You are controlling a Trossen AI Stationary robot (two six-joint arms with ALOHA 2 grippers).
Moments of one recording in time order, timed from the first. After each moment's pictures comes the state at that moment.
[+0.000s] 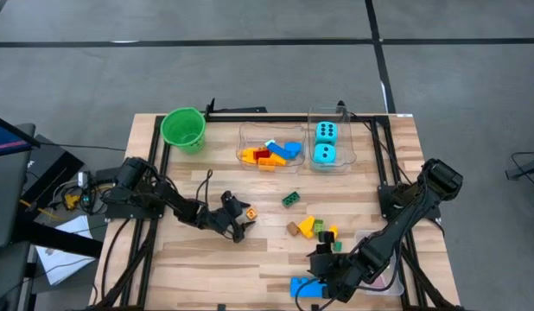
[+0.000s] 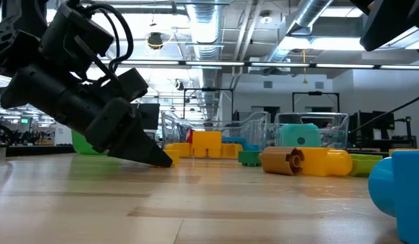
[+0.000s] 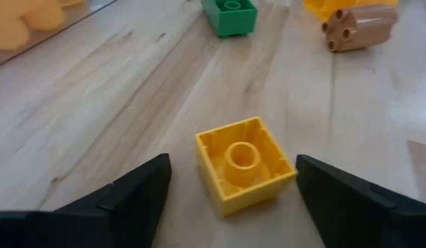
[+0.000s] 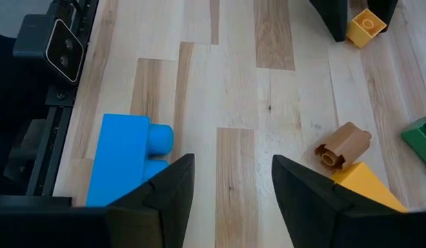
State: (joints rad) left arm -0.34 1.88 0.46 0.77 -0.59 -0.44; right arm 0.80 1.72 1.19 -0.55 0.52 0.61
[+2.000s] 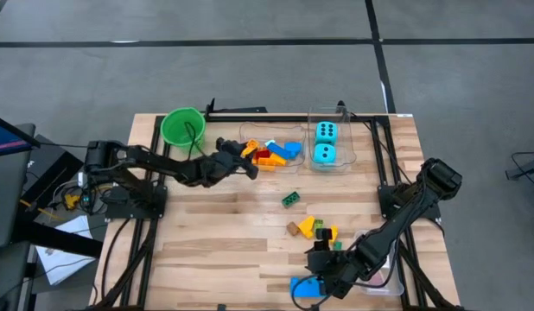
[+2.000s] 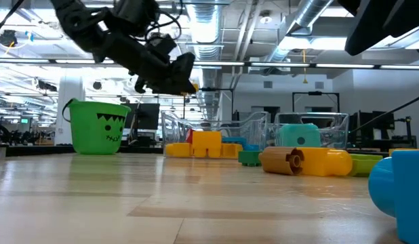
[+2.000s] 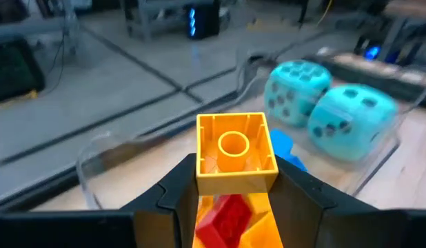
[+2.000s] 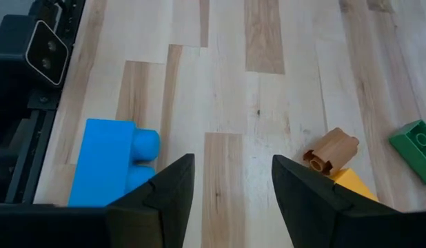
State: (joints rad) left arm 0.12 1.53 0.65 0.55 -0.70 -0.24; right arm 0.77 1.72 1.19 -0.55 0.52 0.58
